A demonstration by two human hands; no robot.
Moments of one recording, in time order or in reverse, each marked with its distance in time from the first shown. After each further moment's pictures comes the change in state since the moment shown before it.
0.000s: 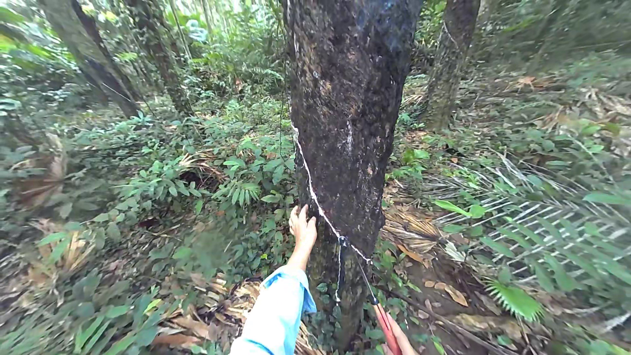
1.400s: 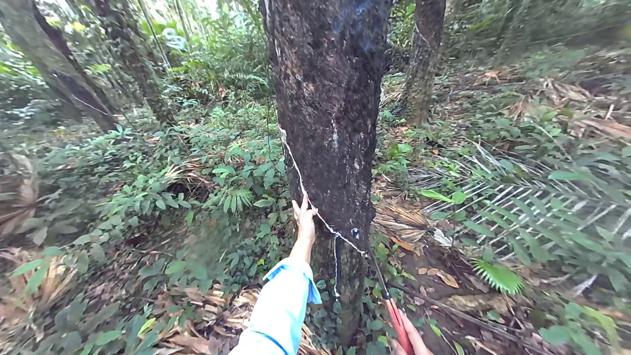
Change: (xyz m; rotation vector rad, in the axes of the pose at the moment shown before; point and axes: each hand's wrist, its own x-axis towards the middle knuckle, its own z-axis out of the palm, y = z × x) left_hand 0.006 0.015 0.018 -0.534 -0.115 0.011; right_hand -0.028 -0.002 0.000 0.064 0.193 0.007
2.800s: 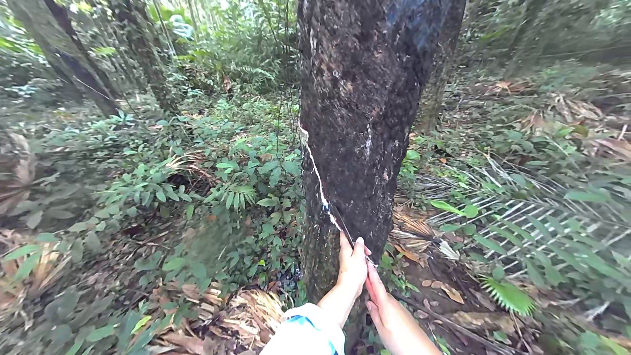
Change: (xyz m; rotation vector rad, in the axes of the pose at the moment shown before) left_hand -0.078 0.037 0.026 -0.179 -0.144 -0.317; right_hand 0.106 -0.170 0.028 -0.339 -0.455 0.091
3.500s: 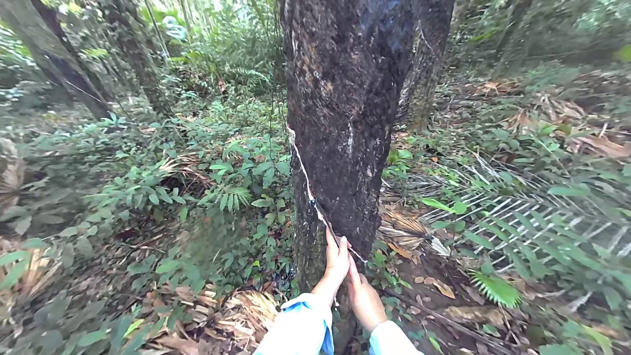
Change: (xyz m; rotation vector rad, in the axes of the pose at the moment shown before) left_hand 0.037 -0.065 -0.009 0.202 -0.022 0.248; right_hand 0.065 0.070 0.055 -0.200 0.116 0.072
